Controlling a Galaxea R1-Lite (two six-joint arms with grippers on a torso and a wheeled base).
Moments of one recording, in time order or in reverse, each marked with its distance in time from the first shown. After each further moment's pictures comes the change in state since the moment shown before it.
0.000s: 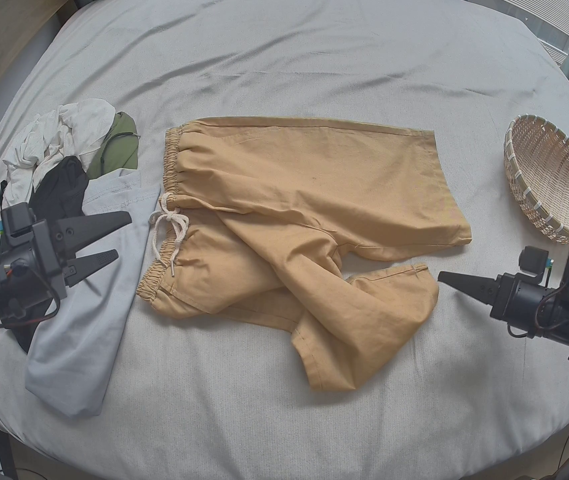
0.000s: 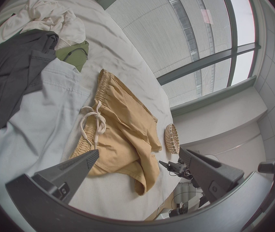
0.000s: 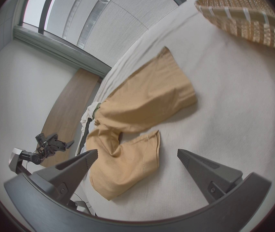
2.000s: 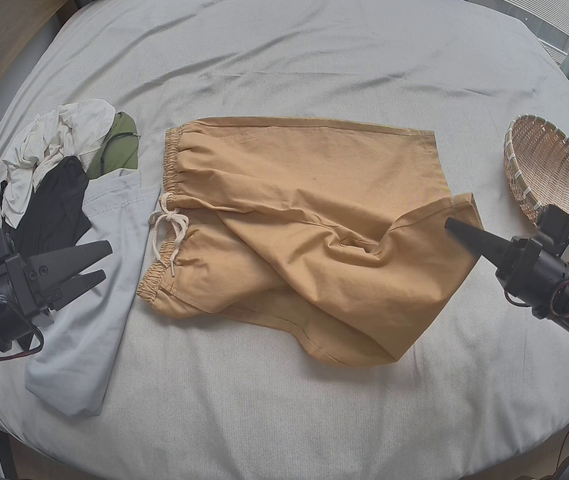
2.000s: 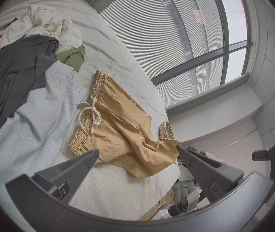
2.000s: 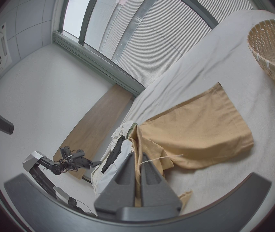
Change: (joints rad) left arm -0.004 -0.113 0.120 -0.056 -0.009 -0.001; right arm 0.171 -0.110 -0.061 -0.256 -0.041 0.047
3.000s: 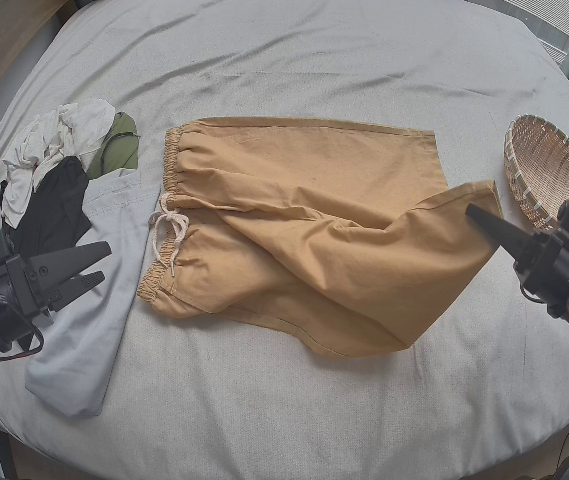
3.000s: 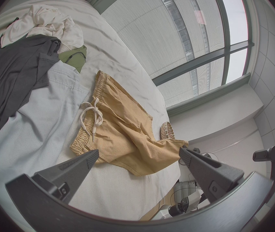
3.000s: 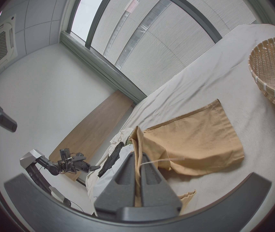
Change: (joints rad) left arm 0.008 0.001 0.006 0.000 0.000 0.000; right arm -0.002 -0.098 0.087 -0.023 -0.044 -0.057
